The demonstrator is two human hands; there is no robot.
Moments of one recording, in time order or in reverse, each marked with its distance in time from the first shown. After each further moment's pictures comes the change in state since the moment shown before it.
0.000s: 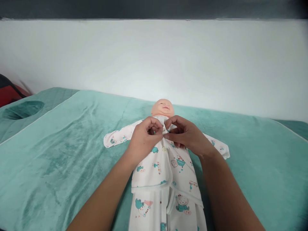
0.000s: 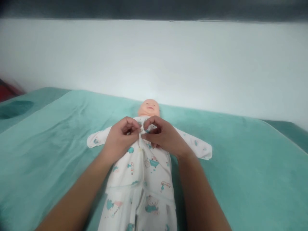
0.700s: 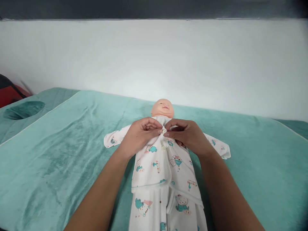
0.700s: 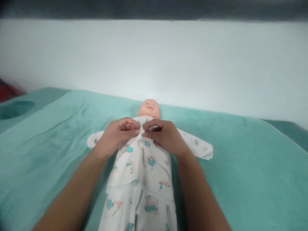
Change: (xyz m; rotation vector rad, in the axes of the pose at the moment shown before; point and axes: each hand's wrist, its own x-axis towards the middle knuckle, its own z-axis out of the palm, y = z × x) left_hand 0.010 -0.007 -0.020 -0.224 -0.207 -0.095; right_hand 0.004 0.008 -0.001 -0.029 0.101 -0.034
